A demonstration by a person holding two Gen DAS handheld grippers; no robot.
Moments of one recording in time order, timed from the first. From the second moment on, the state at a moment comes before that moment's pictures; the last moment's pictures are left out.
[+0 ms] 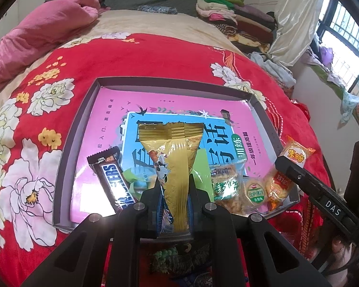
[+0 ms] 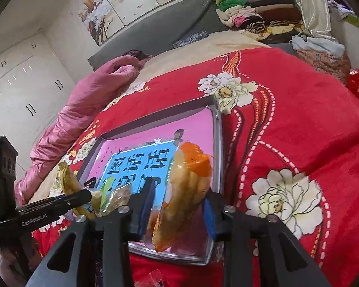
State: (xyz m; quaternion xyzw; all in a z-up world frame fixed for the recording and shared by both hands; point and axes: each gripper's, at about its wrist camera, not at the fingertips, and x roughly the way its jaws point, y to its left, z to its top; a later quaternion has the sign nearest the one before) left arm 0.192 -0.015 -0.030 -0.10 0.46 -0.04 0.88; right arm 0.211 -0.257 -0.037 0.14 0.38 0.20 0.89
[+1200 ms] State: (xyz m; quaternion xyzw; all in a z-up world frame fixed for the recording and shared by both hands) left arm 0.187 -0.018 -0.024 -0.09 0.46 -0.04 0.88; right arm 0.208 -0.251 -0.038 0.14 0.38 0.21 0.89
